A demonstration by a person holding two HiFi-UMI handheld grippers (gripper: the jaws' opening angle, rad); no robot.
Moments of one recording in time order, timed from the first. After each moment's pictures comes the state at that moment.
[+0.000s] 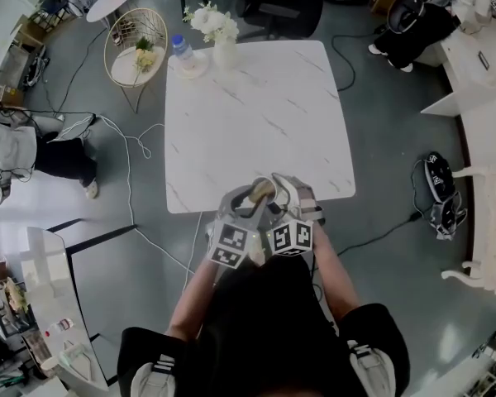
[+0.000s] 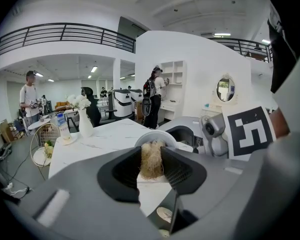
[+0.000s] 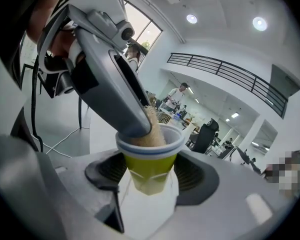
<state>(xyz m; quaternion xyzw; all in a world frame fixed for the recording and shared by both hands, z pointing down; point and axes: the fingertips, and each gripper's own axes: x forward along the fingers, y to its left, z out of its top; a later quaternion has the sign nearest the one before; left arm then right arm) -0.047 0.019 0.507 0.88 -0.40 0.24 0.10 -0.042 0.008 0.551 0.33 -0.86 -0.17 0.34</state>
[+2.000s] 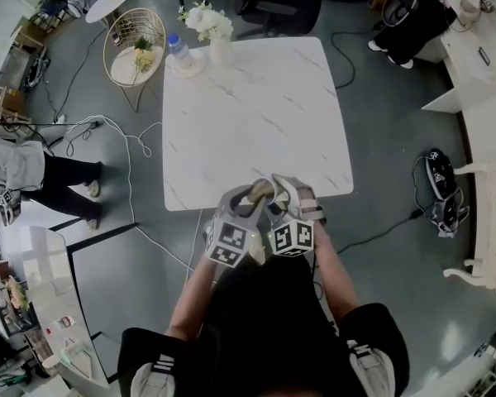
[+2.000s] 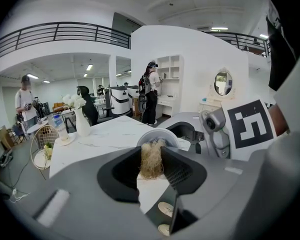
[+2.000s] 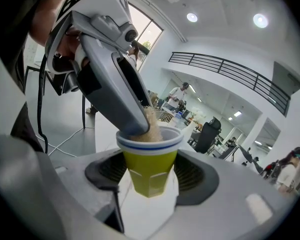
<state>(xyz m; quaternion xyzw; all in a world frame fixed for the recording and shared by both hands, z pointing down) -0.035 0.029 0.515 0.88 -0.38 0.27 0.10 -0.025 0.020 0.557 0.32 -0.87 -0.17 0.34</state>
